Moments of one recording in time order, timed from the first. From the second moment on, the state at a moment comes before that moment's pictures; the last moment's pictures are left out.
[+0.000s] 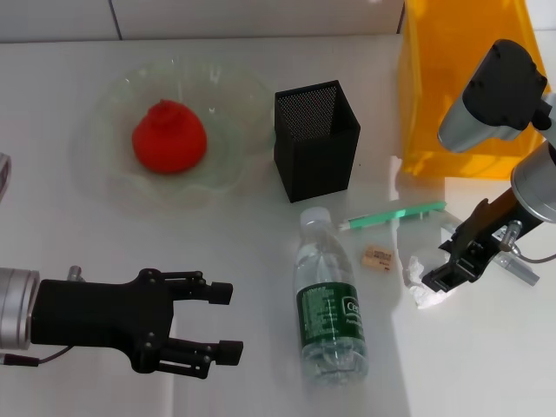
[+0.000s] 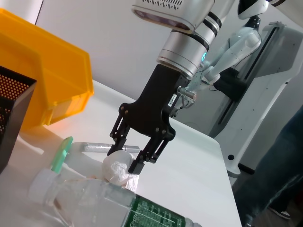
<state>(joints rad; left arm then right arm) -0.39 -2.07 0.88 0.69 2.02 1.83 -1.42 0.59 2.08 -1.40 -1.25 -2.60 -1.62 2.37</state>
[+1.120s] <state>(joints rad) -0.40 -2.07 0.88 0.69 2.02 1.83 -1.43 0.52 2.08 -0.89 -1.33 -2.30 -1.17 2.22</state>
